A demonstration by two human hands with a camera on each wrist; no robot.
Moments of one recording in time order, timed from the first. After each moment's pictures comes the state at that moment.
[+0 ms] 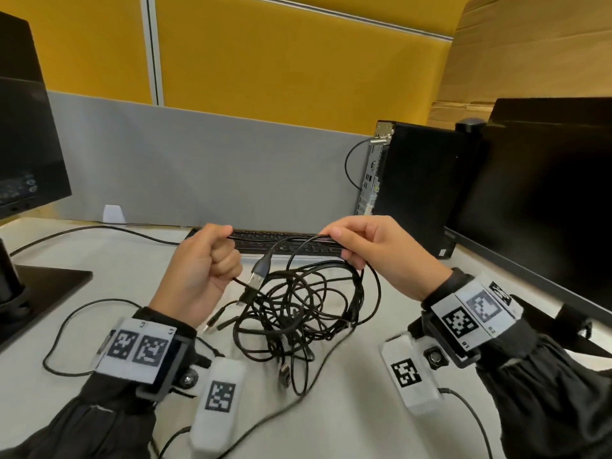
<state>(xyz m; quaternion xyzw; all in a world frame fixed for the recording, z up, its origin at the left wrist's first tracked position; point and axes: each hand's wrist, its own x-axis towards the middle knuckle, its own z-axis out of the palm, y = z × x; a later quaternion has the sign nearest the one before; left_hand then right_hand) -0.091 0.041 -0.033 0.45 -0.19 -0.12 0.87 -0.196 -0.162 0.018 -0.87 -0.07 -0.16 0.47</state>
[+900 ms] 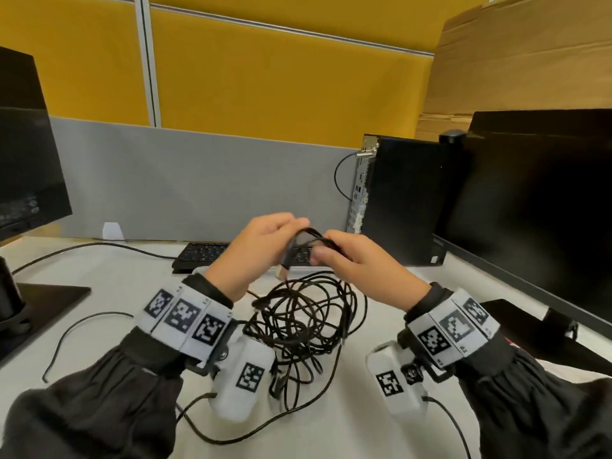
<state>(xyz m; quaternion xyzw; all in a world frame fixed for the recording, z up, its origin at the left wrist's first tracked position) -0.129 -0.008 0.021 0.69 -0.39 -0.04 0.61 -0.197 -0.169 0.013 -0.92 -0.14 -0.19 0.31</state>
